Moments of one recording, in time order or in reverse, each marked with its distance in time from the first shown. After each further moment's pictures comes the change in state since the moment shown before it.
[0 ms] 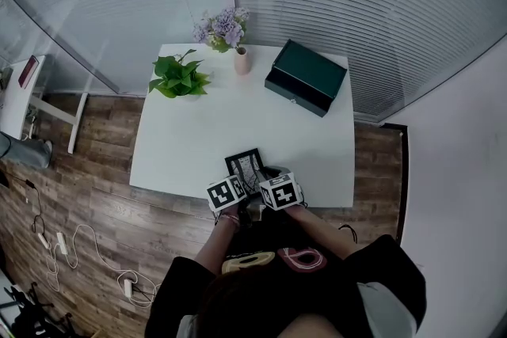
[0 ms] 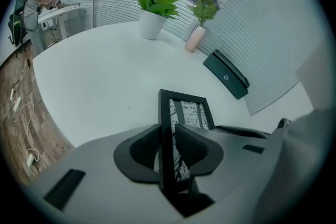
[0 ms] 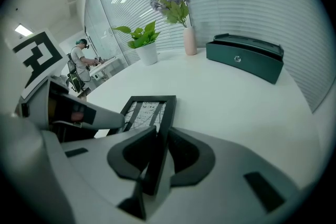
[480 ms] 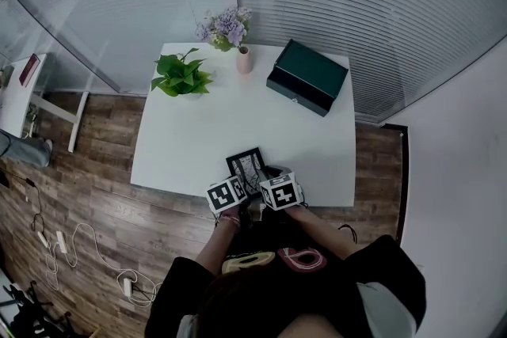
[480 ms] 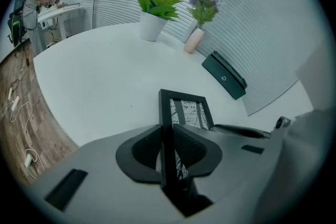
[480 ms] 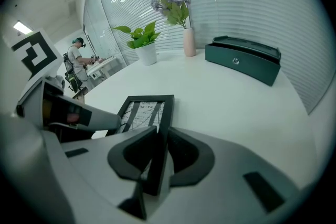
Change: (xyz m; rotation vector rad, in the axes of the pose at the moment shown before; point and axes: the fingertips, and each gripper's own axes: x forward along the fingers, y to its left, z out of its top) left arm -0.006 0.001 -0.002 -0.003 -0.013 -0.017; right arm -0.002 0.002 0.001 -0.009 -0.004 -0.029
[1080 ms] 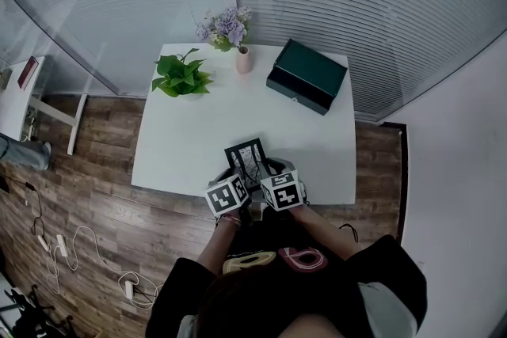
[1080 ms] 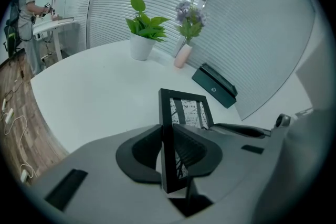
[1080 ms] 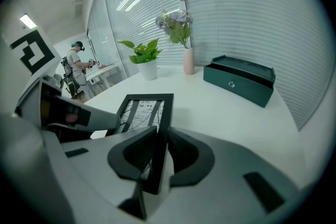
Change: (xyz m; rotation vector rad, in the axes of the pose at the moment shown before) left arm -0.024 -0.016 0.034 0.080 -0.125 -0.044; right arm -0.021 0.003 0.037 -0.038 -0.123 -0.049
